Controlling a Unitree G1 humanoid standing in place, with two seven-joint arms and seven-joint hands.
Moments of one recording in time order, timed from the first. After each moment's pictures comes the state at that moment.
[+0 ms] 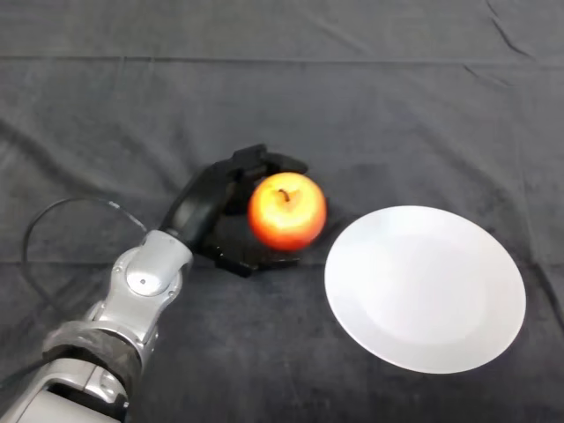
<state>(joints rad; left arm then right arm) -0.72 0.20 -0.27 1.14 0.02 -0.62 -0.12 -0.65 -0.49 -0.95 1.22 0.88 0.19 0.40</state>
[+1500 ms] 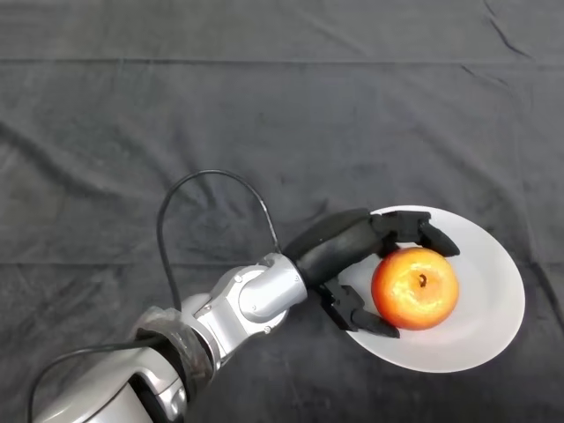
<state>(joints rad) -0.81 0.10 -0.85 1.06 0.04 -0.71 0.03 -0.64 -0.49 -0.95 1.22 0.88 0.19 0.40</state>
